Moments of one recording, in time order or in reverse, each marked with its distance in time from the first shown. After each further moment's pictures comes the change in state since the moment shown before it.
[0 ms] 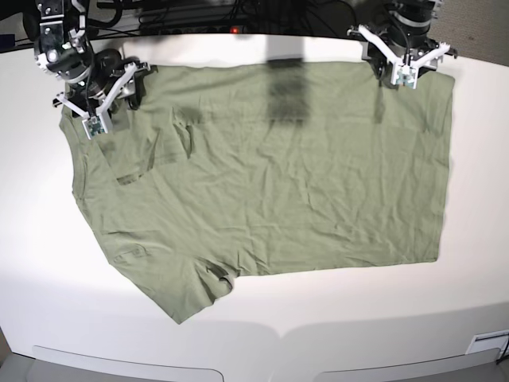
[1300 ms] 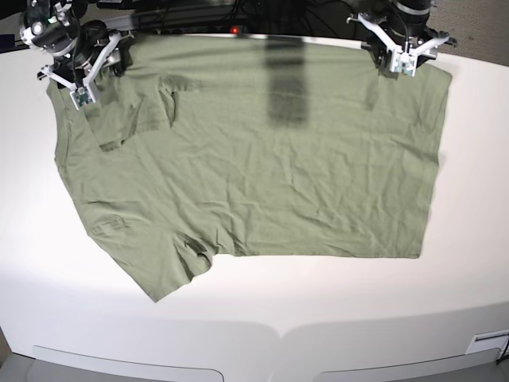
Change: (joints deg) left arm 3.2 0.0 0.0 0.7 0.7 0.4 -1.0; right arm -8.7 -0.2 7.6 6.0 -1.3 -1.5 -1.3
